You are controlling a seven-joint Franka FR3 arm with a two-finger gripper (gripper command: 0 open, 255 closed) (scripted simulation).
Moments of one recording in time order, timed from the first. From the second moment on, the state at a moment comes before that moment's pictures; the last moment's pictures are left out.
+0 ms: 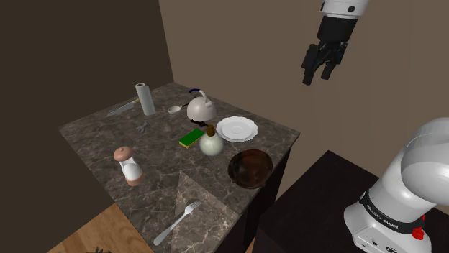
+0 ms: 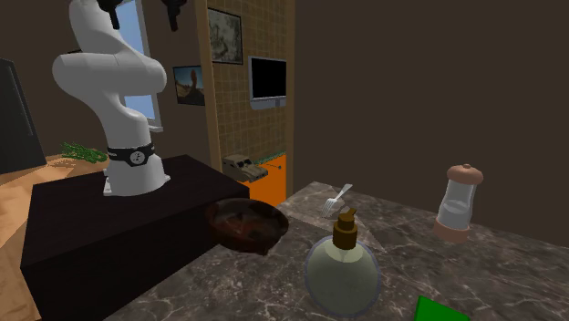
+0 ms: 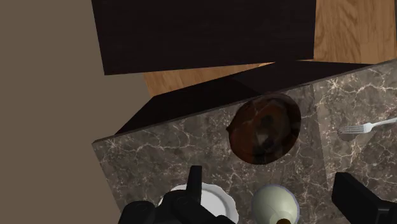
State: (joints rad) arm 0.02 -0.83 -0.03 -2.45 0.05 1.65 0.09
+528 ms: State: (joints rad) arm 0.05 -0.63 0.01 -2.44 0.07 1.84 0.13
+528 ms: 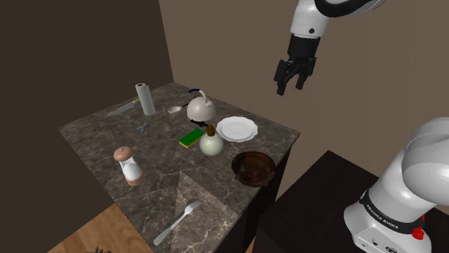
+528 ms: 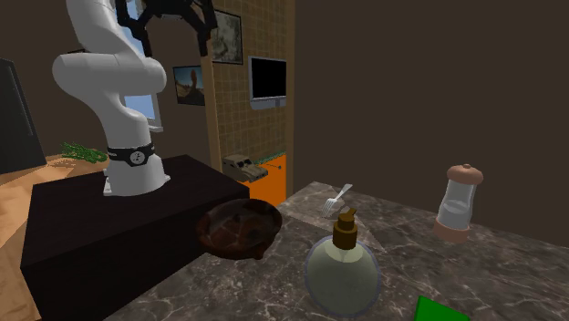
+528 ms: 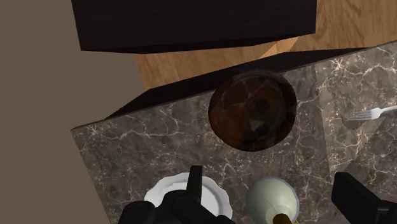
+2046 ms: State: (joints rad) arm 0.11 0.25 0.11 -1.97 0.01 2.24 0.29
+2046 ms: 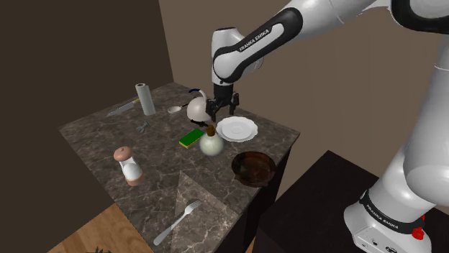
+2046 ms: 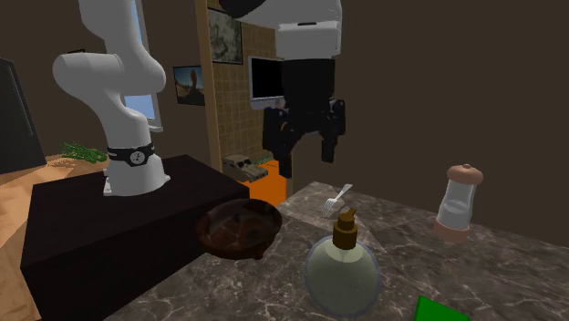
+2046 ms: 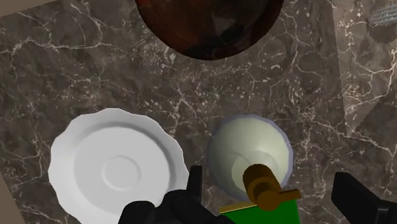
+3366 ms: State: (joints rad) arm 0.15 0.57 0.11 -1.74 -0.03 2.31 0.34
